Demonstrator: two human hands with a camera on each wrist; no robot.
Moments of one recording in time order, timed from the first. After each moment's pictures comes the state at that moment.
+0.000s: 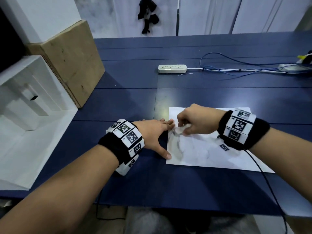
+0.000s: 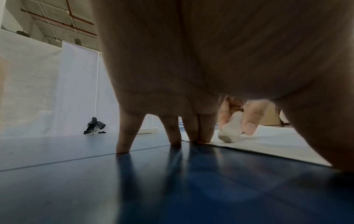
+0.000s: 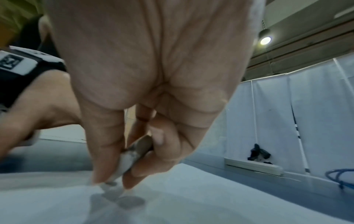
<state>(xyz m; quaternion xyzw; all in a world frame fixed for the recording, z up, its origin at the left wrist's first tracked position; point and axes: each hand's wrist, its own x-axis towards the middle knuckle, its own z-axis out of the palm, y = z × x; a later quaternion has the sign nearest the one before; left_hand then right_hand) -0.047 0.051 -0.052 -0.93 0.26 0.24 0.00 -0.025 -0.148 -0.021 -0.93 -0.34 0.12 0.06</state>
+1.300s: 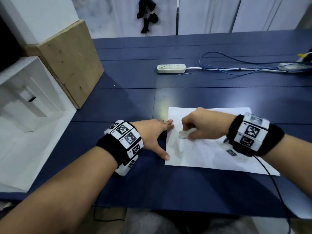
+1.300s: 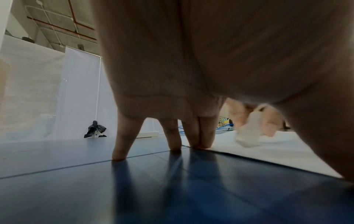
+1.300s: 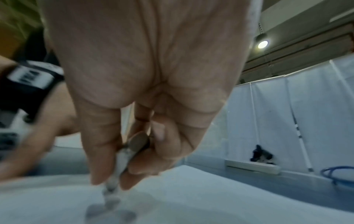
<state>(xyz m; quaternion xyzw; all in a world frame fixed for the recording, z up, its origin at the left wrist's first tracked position) -0.041 0.050 -0.054 -0.93 0.27 0.24 0.00 -0.035 -0.169 -0.021 -0.93 -0.35 0.14 0.06</state>
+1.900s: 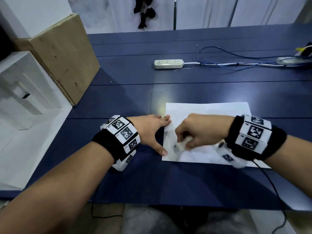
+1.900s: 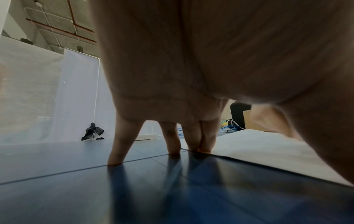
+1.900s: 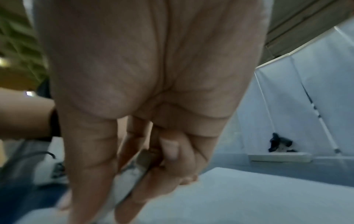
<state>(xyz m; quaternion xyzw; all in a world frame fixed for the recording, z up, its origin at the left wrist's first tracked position) -0.047 0.044 -0.047 -0.93 0.27 0.25 0.00 -0.057 -0.160 -0.024 -0.89 -0.39 0.21 0.06</state>
